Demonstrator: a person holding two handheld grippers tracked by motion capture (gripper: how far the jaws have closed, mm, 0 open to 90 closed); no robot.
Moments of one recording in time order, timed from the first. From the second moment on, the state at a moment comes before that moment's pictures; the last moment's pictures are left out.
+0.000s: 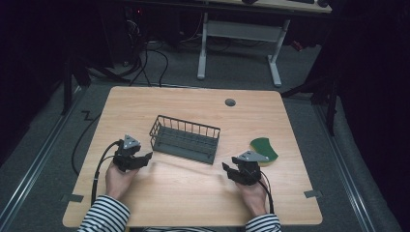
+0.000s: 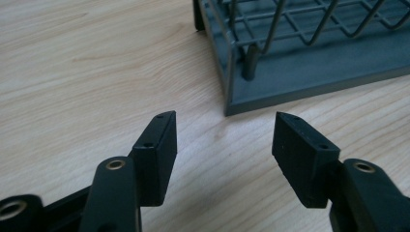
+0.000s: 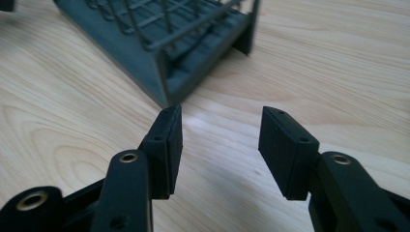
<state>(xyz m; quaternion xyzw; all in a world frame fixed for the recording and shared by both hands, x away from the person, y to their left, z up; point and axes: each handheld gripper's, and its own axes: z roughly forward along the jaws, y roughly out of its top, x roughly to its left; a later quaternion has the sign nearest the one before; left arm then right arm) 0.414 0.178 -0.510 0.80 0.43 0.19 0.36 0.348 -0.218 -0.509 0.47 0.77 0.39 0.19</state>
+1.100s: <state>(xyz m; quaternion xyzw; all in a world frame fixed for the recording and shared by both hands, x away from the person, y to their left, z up) 0.438 0.152 -0.516 0.82 0.42 0.17 0.36 0.371 -0.184 -0.515 0.43 0.80 0.38 0.16</state>
